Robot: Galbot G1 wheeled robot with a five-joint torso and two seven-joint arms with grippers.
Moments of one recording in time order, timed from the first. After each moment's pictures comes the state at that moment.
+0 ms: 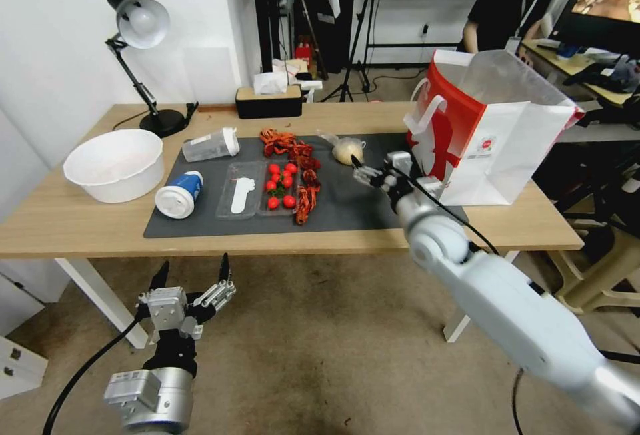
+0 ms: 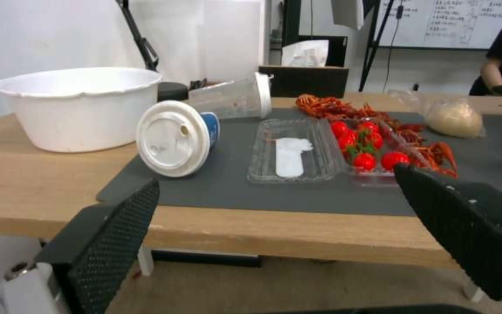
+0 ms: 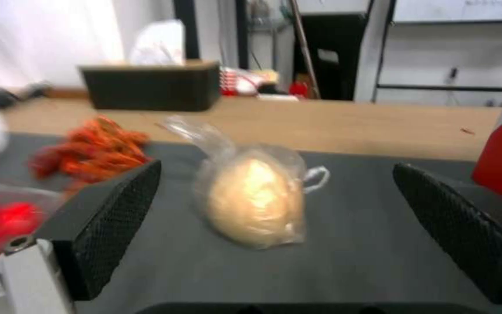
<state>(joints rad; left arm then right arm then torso) 1.89 -1.30 -0.43 -2.38 -0.21 -0.04 -0.35 -0.50 1.03 -0.26 1.49 0.79 -0.09 0.35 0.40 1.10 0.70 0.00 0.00</state>
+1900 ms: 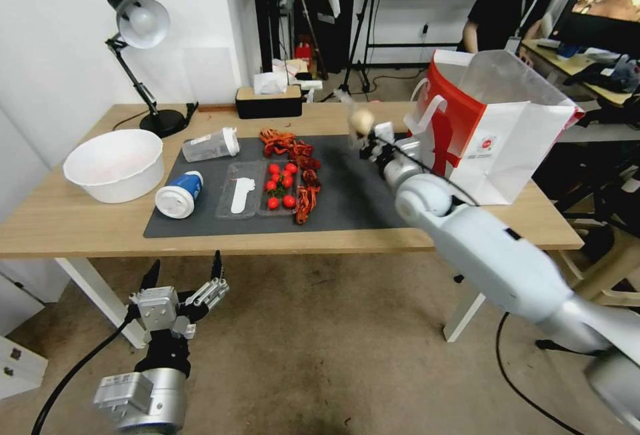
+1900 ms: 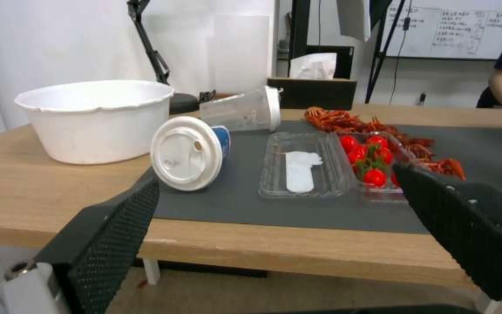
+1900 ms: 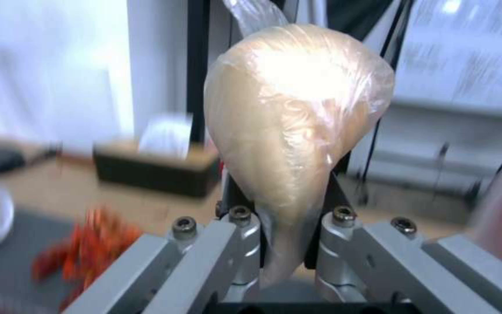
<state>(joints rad) 1.90 -1.30 -0.45 -2.40 -0.21 -0.05 -0.35 -0.37 0.94 -0.23 1.64 0.77 -0.14 0.33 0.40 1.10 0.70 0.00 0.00</state>
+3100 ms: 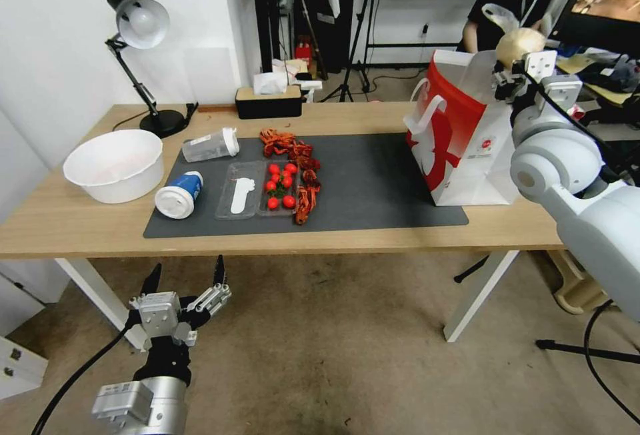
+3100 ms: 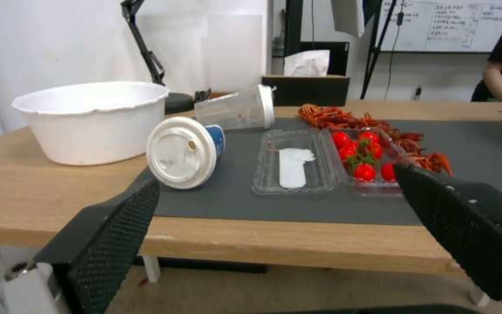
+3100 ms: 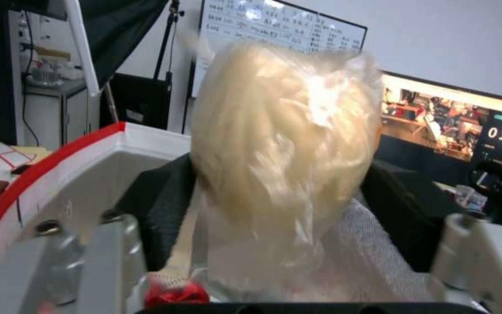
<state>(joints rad) 1.94 -1.30 -0.44 -2.43 -0.18 -0.05 -0.35 -0.46 0.69 0.05 1.82 0.82 -0.40 0.69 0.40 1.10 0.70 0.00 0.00</state>
